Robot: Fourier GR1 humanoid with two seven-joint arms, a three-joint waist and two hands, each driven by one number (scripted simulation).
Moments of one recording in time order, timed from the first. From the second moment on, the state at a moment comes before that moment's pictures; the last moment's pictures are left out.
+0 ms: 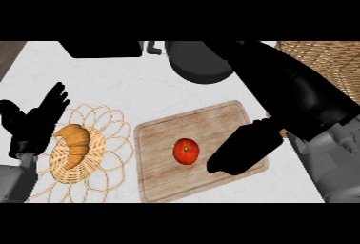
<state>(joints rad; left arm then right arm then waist) -0.20 0.53 -0.14 -1.33 0.39 0.18 0.12 -0.91 -0.31 0.31 -1.88 0.02 0.37 1.15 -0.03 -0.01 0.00</state>
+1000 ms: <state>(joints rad) -0.22 0.48 -0.09 -1.35 0.32 0.13 0.15 -0.36 -0.17 0.55 -1.88 0.56 0.06 0.78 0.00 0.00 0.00</state>
